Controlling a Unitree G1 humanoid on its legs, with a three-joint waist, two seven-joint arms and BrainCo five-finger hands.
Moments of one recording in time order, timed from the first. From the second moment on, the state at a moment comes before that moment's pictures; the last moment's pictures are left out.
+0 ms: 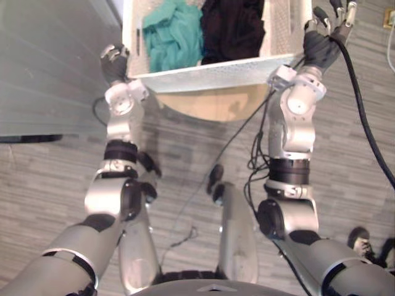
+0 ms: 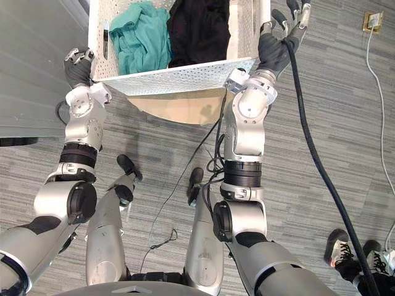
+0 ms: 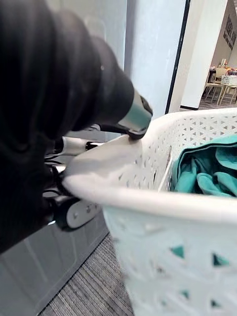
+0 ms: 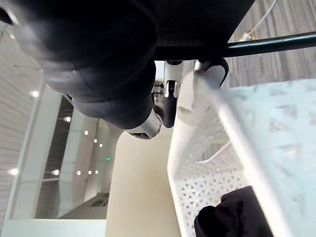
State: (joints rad) left arm -1.05 0.05 0.31 0.76 -0.16 -0.09 0.39; right arm -0.86 -0.11 -0.25 0.06 0.00 0.05 -0.50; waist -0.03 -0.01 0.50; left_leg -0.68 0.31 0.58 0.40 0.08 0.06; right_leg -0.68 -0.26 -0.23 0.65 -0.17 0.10
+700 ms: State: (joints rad) left arm -1.00 0.00 0.23 0.73 -0.26 -0.09 0.30; right arm -0.79 -0.08 -0.47 0.34 0.16 0.04 -0.38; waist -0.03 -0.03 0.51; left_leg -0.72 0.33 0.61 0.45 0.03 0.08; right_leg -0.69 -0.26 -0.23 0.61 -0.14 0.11
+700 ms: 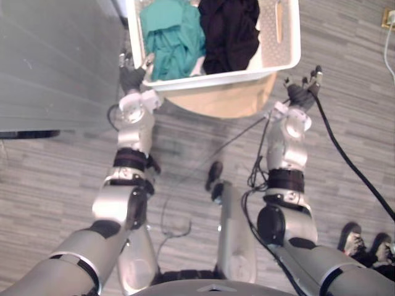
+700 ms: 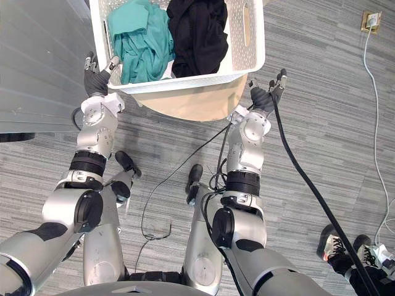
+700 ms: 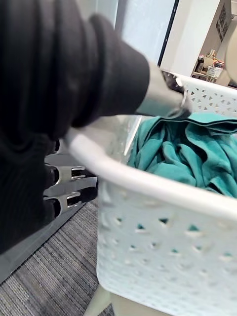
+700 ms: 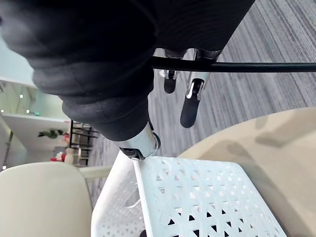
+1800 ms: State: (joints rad) left arm 0.06 0.07 0.14 0.91 -0.10 -0.09 0.08; right arm 0.26 -0.01 -0.56 1.01 0.03 0.00 0.02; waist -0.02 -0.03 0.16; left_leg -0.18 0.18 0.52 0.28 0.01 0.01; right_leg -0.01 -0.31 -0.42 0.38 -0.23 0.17
